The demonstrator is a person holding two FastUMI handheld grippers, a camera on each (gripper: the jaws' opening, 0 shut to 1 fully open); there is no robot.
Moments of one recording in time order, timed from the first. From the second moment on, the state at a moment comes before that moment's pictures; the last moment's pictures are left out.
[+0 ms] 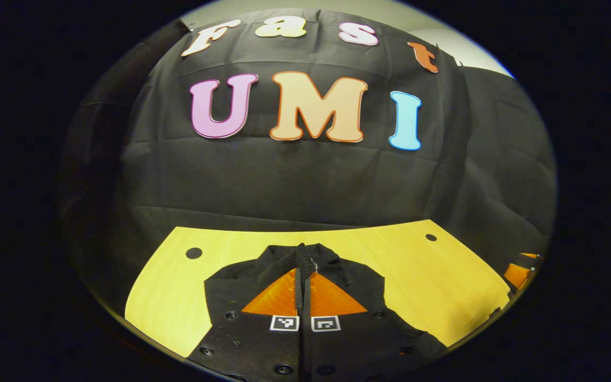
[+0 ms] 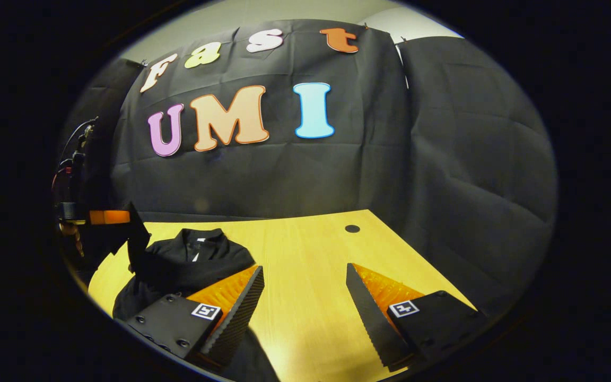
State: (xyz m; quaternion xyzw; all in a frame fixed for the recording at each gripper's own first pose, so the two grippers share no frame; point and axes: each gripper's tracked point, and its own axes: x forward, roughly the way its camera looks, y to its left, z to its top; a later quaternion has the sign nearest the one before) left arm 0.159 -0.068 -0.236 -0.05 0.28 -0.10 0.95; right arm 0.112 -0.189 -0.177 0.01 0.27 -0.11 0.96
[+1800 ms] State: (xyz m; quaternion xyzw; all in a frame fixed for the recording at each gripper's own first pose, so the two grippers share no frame) left arm 0.001 0.024 -0.227 -0.02 0.29 -0.01 0.96; right arm 0.059 -0.118 -0.209 0.00 0.29 -0.01 0.96
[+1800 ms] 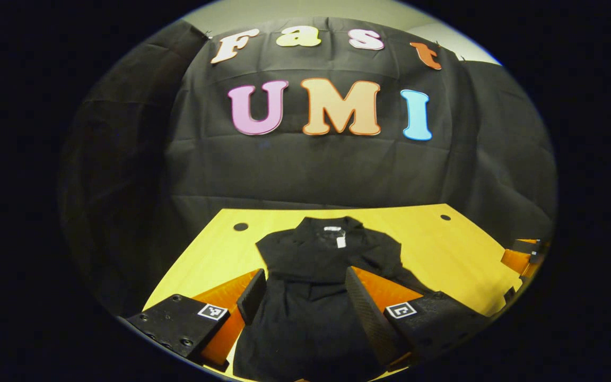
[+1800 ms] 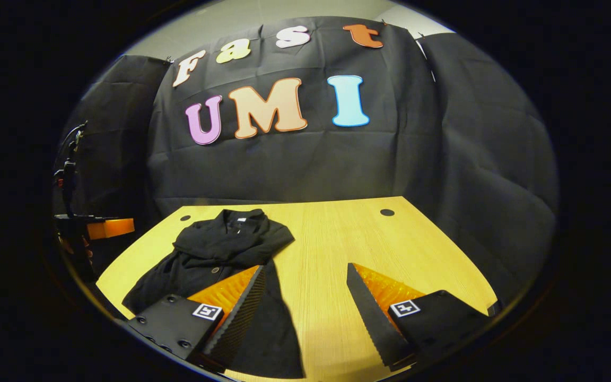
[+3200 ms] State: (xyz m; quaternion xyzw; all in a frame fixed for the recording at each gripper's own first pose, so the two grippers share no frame) left arm -0.173 0.079 -0.391 -0.03 0.48 0.01 0.87; right arm -0.068 -0.089 -0.365 -0.04 0.52 0.02 0.85
